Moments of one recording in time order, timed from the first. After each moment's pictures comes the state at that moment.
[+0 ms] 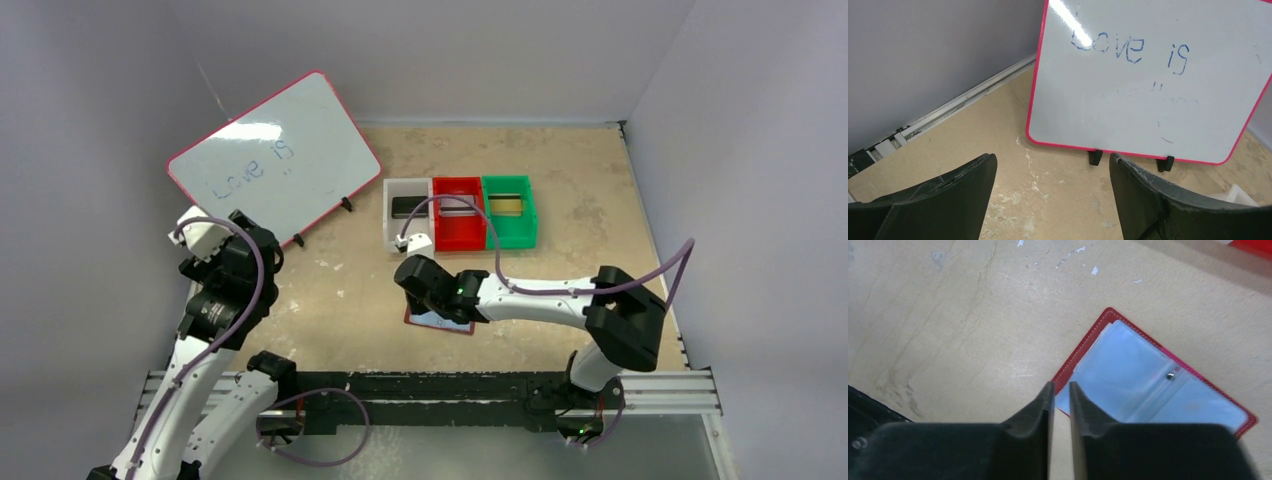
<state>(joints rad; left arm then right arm) -0.35 0.64 0.85 -0.76 -1.00 -0.77 1.15 1.62 0.99 -0.26 0.36 0.64</state>
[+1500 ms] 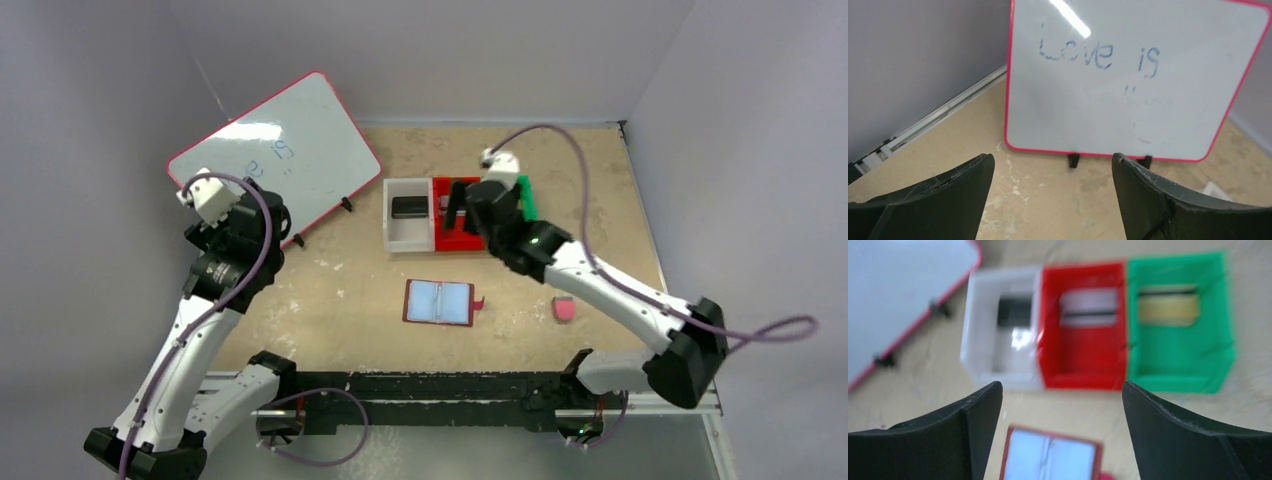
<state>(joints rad) -0.35 0.84 1.01 -0.78 -0.96 -0.75 0.88 1.36 1.12 -0.41 0.55 0.59</state>
